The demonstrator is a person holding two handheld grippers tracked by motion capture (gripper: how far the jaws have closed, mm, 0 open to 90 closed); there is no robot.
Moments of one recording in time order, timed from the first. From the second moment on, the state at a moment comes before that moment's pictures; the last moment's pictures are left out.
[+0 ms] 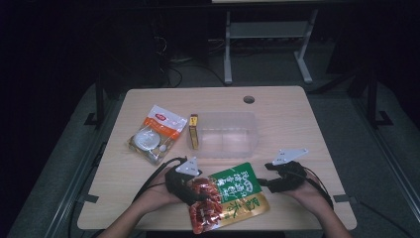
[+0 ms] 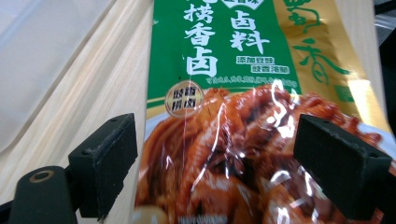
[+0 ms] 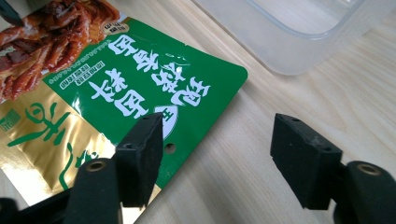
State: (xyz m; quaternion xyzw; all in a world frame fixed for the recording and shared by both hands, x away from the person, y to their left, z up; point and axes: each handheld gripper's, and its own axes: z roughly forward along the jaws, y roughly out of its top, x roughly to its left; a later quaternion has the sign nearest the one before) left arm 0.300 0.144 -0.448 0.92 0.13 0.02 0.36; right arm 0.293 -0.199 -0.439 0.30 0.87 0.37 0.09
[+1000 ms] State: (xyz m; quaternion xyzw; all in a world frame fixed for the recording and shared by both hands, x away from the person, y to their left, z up) left arm 0.297 0.139 -0.461 0.93 0.11 0.02 0.34; right arm 0.292 -0.207 -0.438 0.30 0.87 0.38 0.10
